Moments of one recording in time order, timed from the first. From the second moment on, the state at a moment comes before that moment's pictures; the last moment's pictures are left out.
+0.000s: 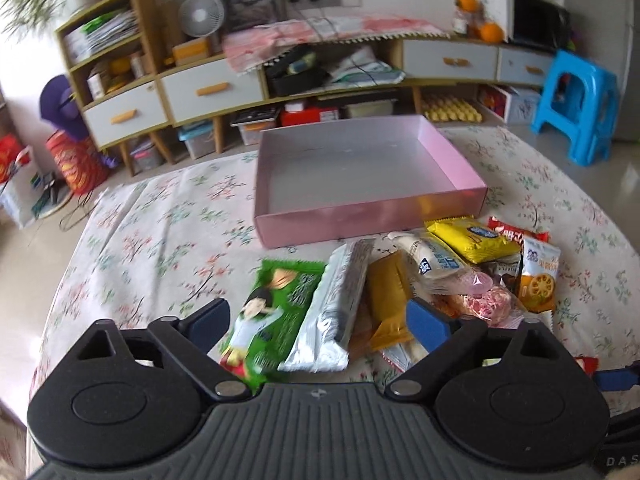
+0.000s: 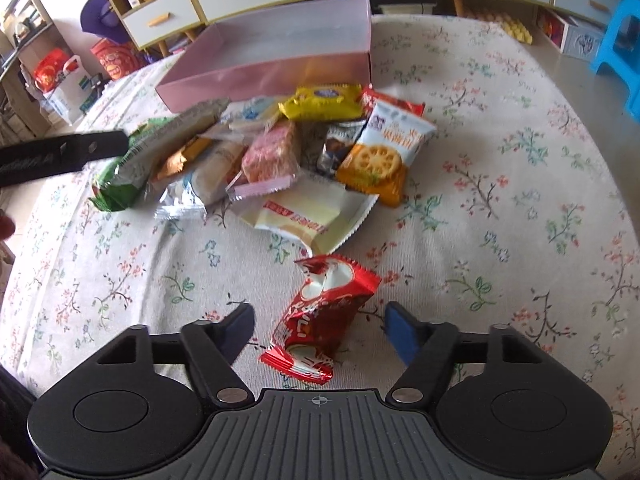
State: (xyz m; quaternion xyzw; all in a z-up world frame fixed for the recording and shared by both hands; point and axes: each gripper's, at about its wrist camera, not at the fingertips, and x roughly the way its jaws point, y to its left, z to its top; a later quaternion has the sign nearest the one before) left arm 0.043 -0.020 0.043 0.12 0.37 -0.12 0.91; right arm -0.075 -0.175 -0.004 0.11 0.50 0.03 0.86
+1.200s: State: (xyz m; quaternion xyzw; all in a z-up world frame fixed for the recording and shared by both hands) left arm 0.039 0.021 0.055 -0.08 0.40 -0.21 0.89; right arm -0.084 -0.196 0.026 0.14 0.44 0.03 0.89
